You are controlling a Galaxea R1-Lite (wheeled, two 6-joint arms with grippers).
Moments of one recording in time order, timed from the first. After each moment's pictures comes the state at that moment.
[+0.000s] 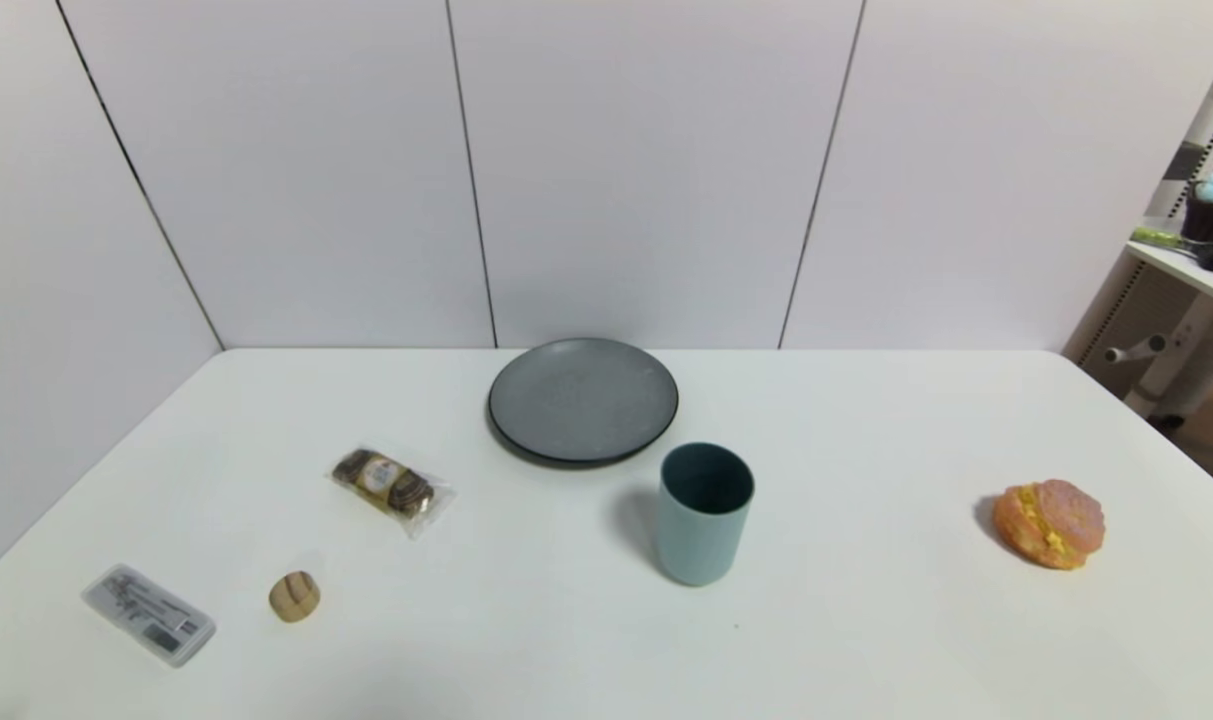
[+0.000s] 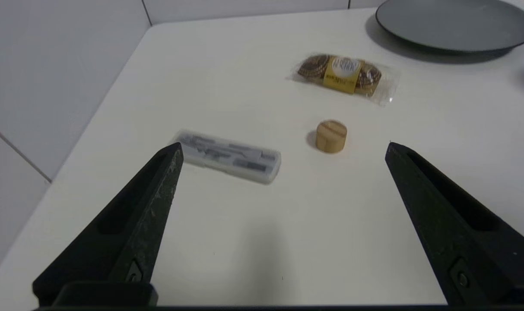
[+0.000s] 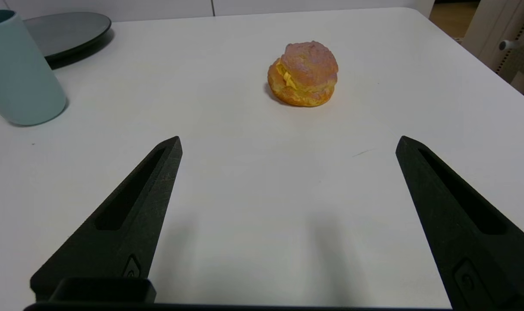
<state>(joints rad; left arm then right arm) 0.00 0.25 -0.21 0.00 0.01 0.06 0.00 0.00 0.00 0.00 -0.02 0.04</state>
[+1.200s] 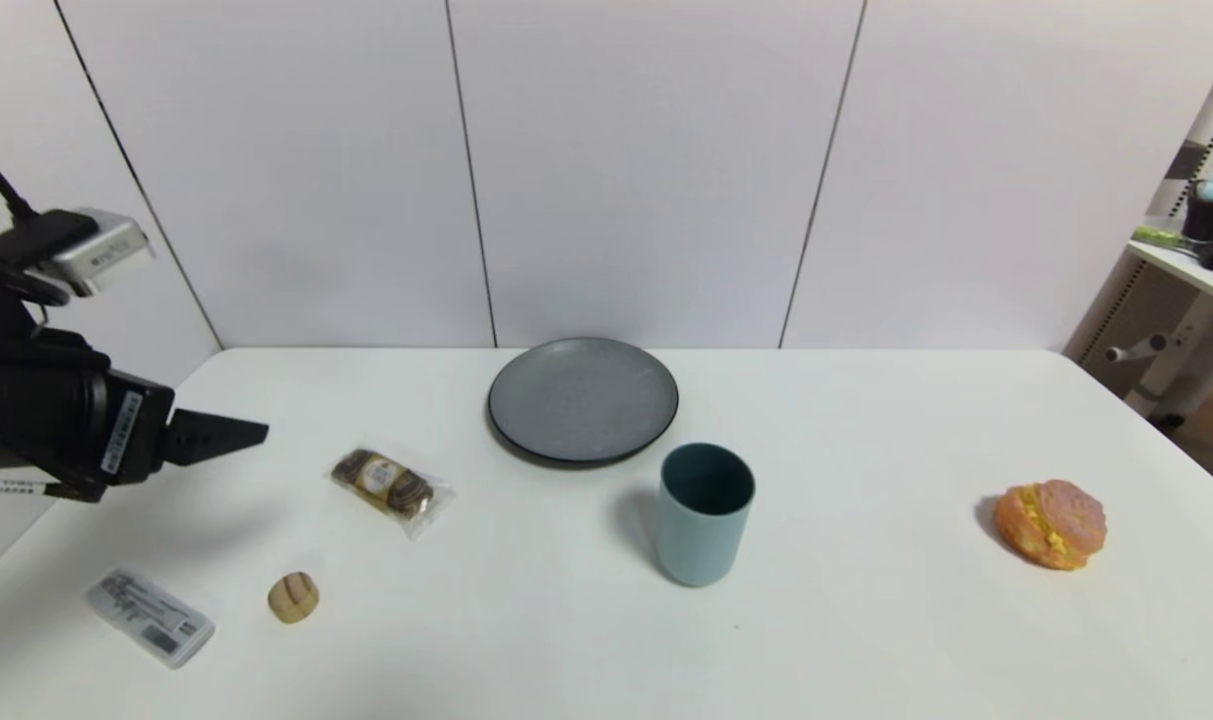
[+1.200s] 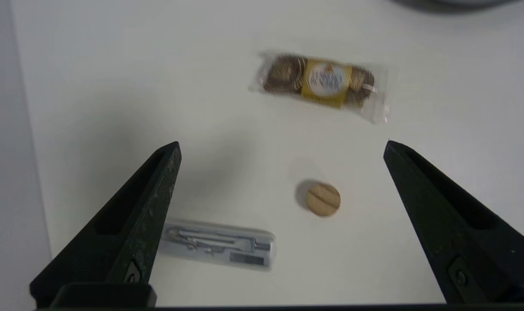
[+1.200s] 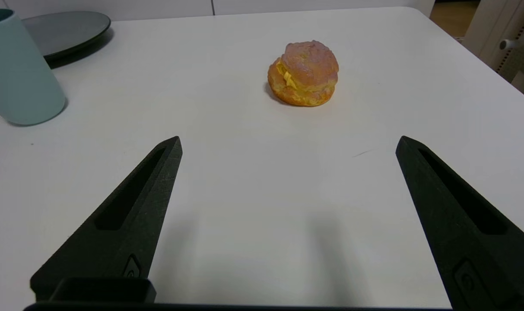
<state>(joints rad) -0.07 1.31 -1.08 0.43 -0.07 0.21 0.00 0.00 0.00 0.00 -0.02 0.04</state>
